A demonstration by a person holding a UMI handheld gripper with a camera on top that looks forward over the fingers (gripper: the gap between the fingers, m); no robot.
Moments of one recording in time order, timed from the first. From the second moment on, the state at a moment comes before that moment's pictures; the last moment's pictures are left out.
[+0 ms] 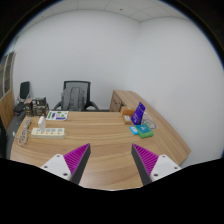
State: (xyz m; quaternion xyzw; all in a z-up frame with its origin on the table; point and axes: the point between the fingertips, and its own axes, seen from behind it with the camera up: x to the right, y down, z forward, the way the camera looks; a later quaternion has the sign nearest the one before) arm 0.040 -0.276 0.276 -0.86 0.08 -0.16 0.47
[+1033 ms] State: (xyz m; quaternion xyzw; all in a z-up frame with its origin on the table) arm -0.326 0.009 0.086 -0.86 -0.06 -0.02 0.51
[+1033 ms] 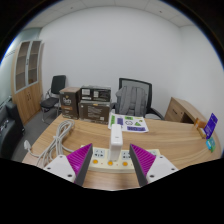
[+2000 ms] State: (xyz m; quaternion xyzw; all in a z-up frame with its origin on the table) arm -0.333 0.077 0.321 -0.72 -0.11 0.03 0.68
